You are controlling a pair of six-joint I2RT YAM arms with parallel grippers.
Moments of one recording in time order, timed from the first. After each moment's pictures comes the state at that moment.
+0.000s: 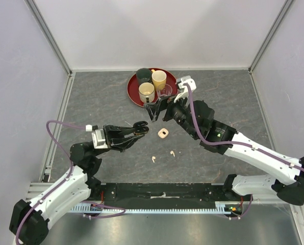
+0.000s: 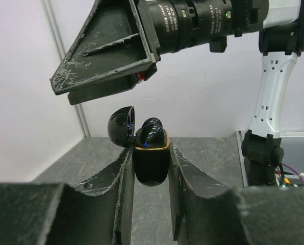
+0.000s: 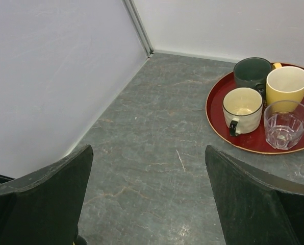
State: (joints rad) left arm -0.56 0.67 0.29 1.03 0.68 -0.25; right arm 1.04 1.19 1.20 -0.03 0.39 0.36
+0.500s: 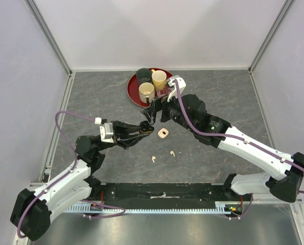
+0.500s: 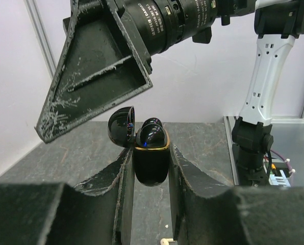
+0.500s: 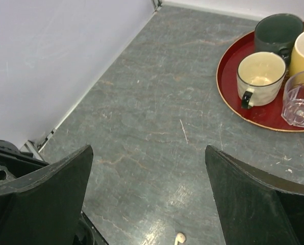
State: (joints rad) left arm -0.56 0.81 0.35 1.03 0.76 -0.26; right arm 0.95 1.26 1.24 -0.15 0.19 0.40
